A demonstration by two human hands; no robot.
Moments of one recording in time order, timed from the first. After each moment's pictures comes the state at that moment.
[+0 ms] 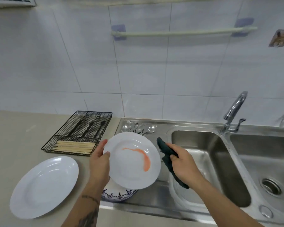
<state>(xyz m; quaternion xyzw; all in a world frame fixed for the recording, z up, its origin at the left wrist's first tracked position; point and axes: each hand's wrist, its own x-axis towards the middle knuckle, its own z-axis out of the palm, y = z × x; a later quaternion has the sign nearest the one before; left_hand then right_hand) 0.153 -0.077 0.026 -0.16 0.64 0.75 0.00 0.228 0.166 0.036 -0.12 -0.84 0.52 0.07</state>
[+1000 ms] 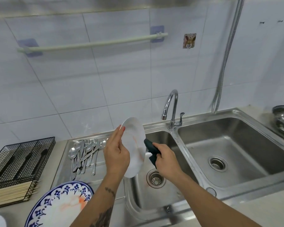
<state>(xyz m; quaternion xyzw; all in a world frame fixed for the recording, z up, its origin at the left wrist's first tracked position) 0.155 0.154 0.041 0.22 0.79 0.55 -0.17 0.247 0.297 0.015 -0.22 -0.85 0.45 0.16</state>
